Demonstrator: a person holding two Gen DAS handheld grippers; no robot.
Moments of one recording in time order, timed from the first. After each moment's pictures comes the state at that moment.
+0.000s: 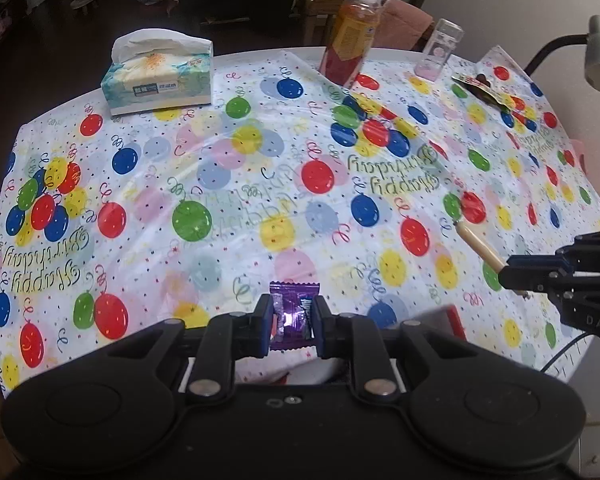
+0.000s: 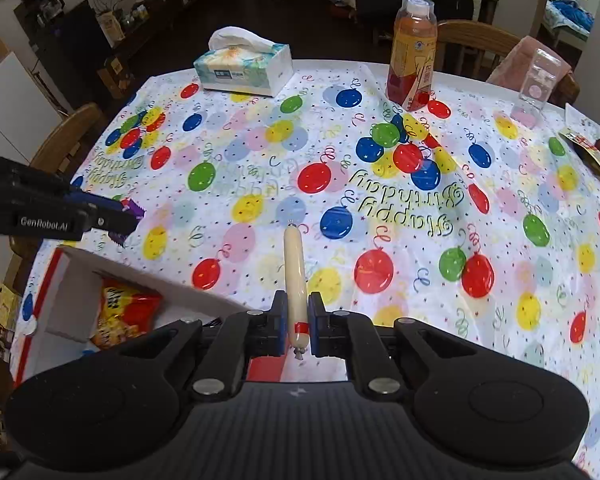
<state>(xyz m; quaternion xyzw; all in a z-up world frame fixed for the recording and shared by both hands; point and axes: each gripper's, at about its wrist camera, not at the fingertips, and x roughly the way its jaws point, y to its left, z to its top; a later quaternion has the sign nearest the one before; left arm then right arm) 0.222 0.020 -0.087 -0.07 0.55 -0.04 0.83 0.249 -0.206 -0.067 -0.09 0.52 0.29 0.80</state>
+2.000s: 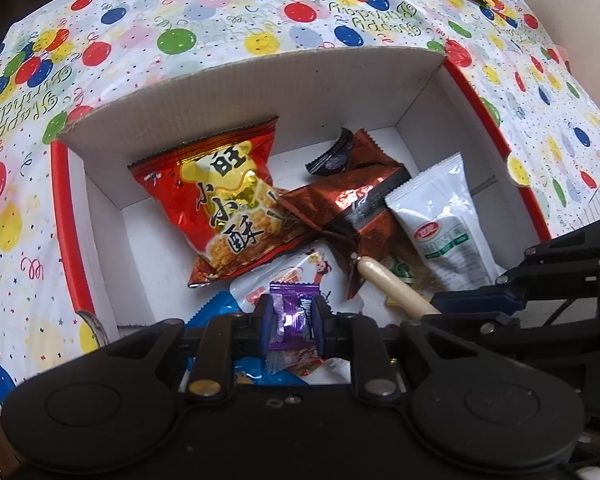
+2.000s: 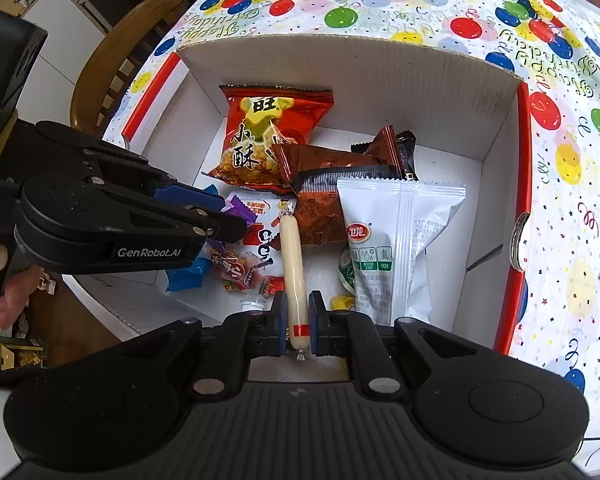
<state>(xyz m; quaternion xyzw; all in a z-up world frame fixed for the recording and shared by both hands) 0.088 0.010 -0.170 -0.05 0.61 -0.07 0.78 0.087 -0.134 -0.149 -0.10 0.60 0.34 0.71</state>
